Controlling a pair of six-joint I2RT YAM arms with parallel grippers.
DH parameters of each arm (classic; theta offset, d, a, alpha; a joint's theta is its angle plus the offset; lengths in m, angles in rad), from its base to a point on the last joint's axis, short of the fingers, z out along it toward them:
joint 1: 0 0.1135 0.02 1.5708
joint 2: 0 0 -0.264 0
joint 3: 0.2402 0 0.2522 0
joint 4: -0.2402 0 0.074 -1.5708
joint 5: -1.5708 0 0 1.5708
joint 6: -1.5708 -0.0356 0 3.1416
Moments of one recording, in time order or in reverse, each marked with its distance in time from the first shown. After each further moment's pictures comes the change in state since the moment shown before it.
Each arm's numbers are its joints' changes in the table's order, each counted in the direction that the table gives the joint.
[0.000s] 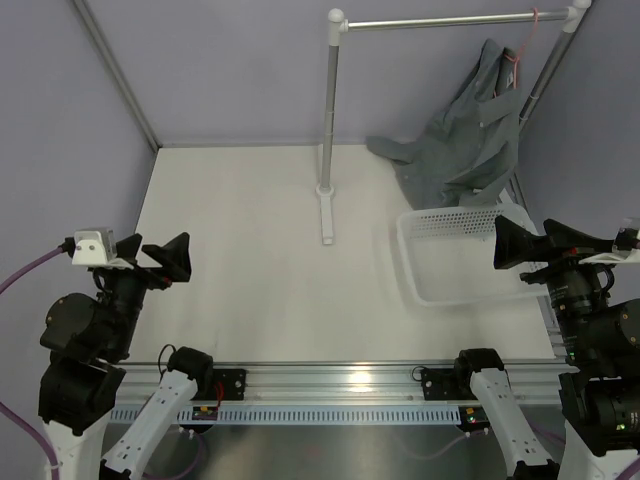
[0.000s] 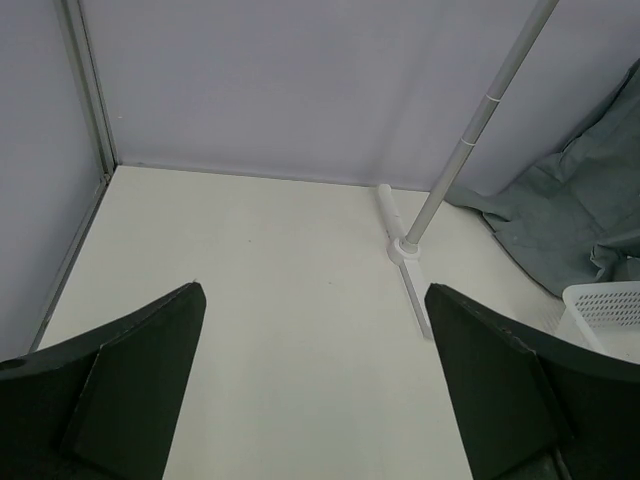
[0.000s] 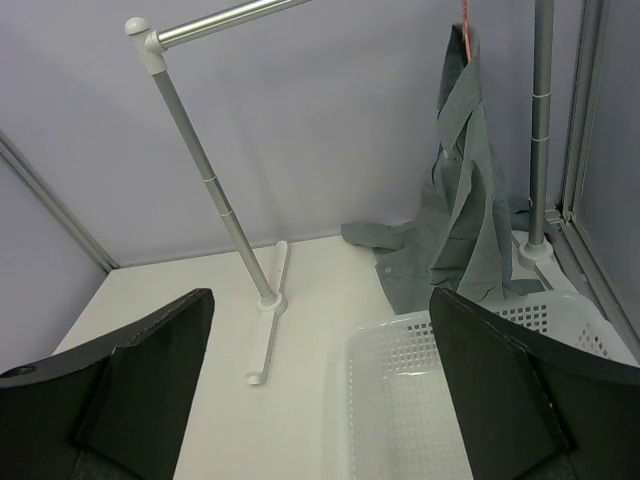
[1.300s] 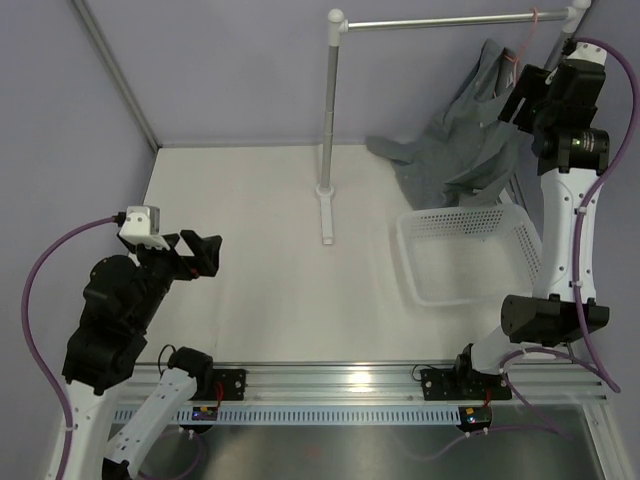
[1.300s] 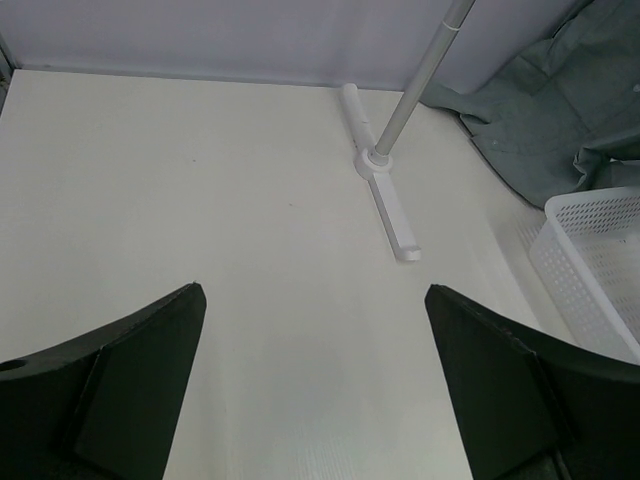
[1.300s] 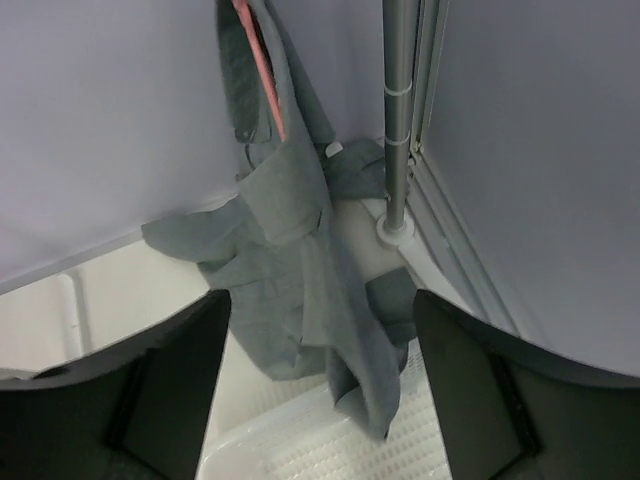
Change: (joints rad) left arm 0.000 -0.112 -0.078 -0.028 -0.140 0.064; right arm -0.174 -1.046 0.624 -0.041 -0.183 0.098
